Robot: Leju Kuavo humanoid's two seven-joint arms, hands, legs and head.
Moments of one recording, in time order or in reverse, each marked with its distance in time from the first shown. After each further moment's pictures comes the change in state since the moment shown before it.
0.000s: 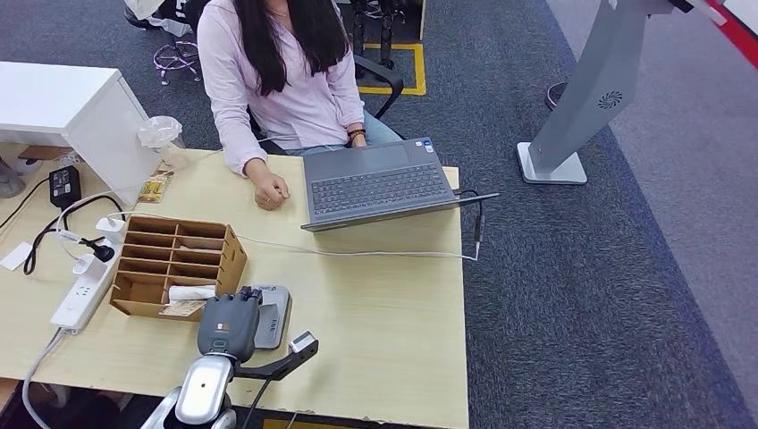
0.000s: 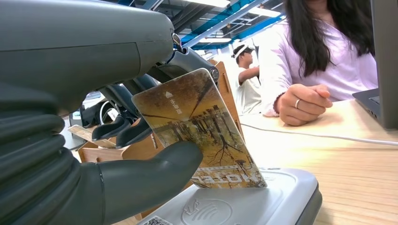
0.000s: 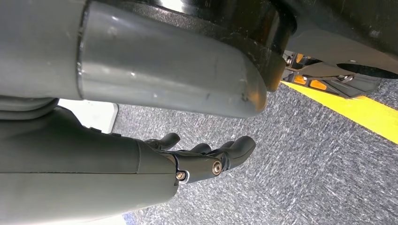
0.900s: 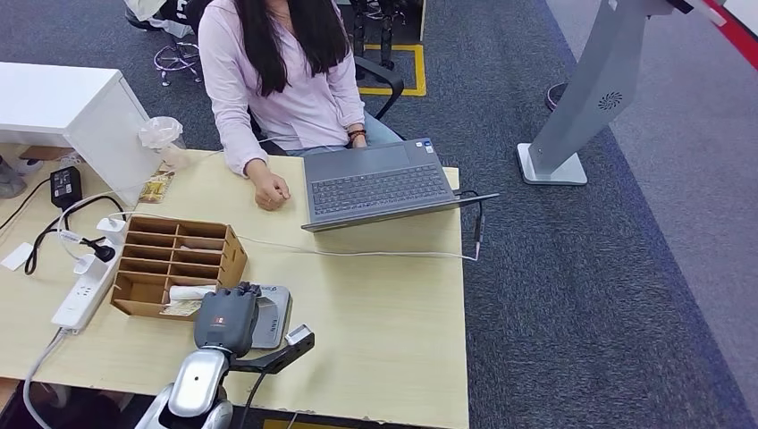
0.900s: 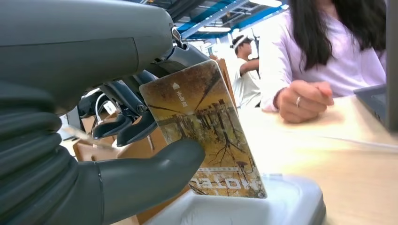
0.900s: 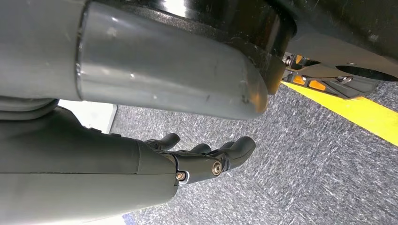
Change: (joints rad) left arm 0.001 -0.039 0.109 -0.012 0.001 0.053 -0.114; right arm 0.000 0.000 0.024 0.000 -0.014 -0.001 -0.004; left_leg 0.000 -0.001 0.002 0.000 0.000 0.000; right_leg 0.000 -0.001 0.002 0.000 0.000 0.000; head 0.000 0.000
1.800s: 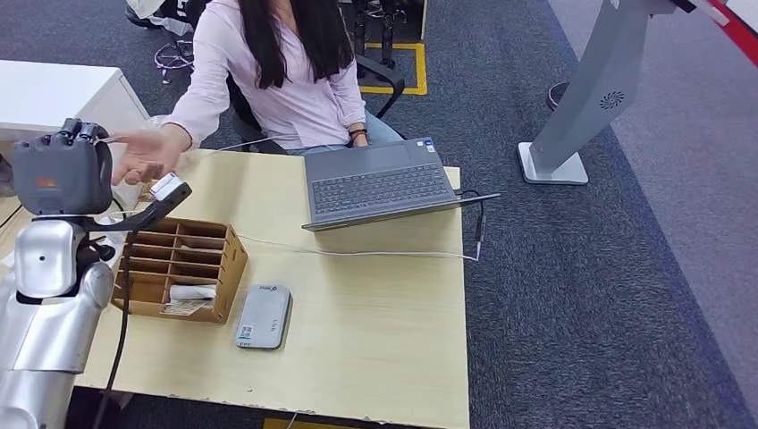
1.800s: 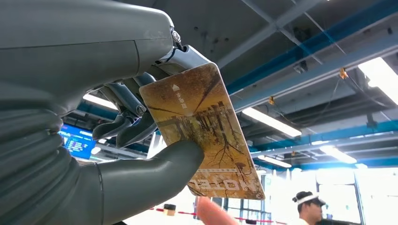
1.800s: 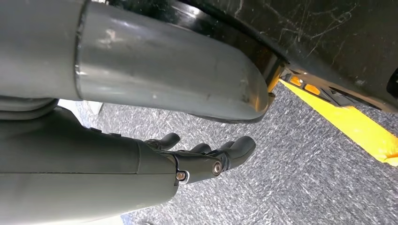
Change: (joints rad) left arm -0.480 0.182 0.249 0.085 -0.001 0.235 -0.138; right arm -0.014 -0.003 0.116 0.000 0.035 0.034 -0.008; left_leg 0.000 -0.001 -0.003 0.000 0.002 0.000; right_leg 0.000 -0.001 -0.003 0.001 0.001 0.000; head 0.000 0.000
